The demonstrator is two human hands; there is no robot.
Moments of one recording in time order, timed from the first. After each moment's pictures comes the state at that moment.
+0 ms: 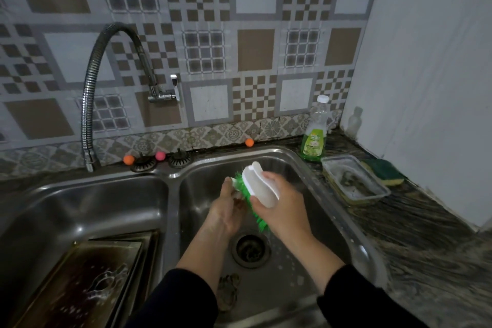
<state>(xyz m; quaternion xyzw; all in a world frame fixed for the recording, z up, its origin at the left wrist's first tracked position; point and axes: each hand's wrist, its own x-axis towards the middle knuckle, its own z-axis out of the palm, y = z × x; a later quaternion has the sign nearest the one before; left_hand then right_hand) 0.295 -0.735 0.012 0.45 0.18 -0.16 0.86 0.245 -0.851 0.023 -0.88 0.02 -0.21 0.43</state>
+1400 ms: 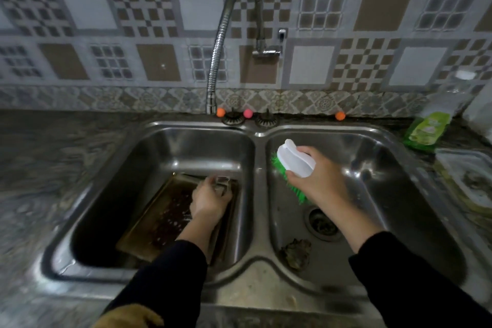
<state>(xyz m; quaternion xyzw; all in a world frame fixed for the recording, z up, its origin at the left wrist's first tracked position) 0.257 -0.523 -0.059 0.88 0.25 0.04 0.39 0.268 -0.747 0.017 -0.91 -0.02 -0.10 0.40</state>
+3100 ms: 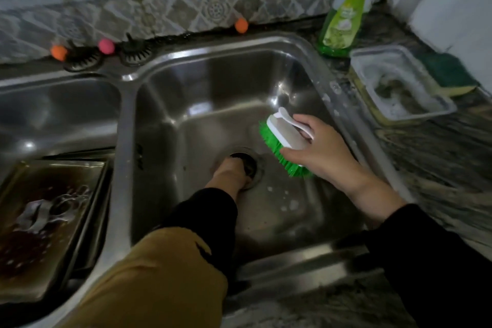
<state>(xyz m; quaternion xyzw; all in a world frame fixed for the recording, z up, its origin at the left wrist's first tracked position) 0.346 -0.770 -0.180 0.95 -0.01 -0.29 0.13 0.286 -0.947 -0.071 -0.87 0.08 0.02 0.48</state>
